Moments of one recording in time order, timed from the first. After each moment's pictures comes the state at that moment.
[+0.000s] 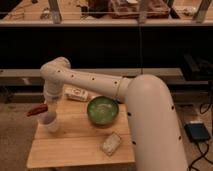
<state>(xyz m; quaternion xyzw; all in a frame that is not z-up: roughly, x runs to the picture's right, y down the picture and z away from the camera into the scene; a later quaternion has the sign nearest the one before) -0.288 0.084 0.749 -0.33 -0.26 -0.15 0.90</state>
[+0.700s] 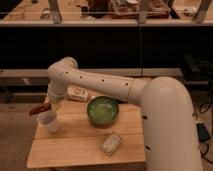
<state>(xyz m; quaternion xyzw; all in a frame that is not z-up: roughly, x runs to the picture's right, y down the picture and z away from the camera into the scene) -0.268 0.075 0.735 -0.29 -0.28 -0.15 0.90</state>
